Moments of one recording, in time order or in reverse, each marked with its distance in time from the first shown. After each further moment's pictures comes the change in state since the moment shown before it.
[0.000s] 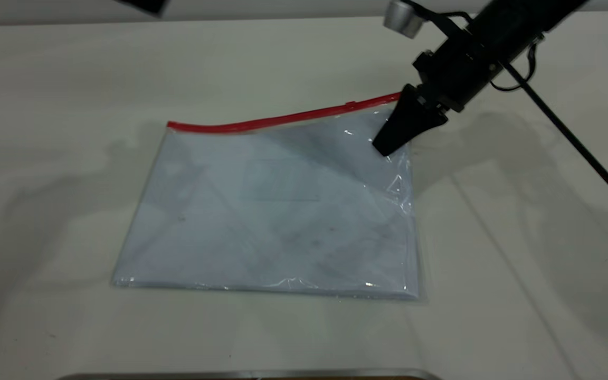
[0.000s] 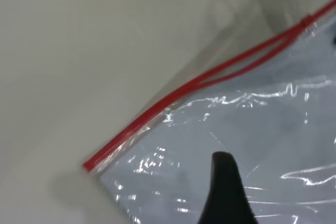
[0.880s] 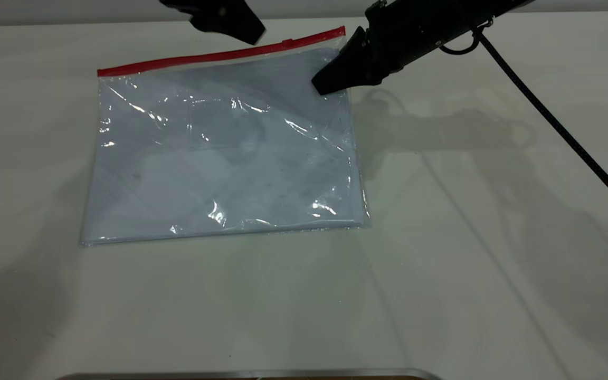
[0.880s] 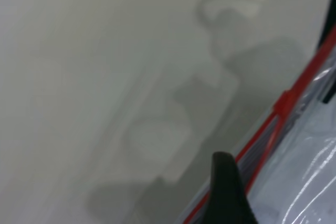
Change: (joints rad) left arm -0.126 0.353 -0.354 -0.072 -0.006 0.220; right arm 0.052 0.003 -0.034 0.410 -0.130 -0.567
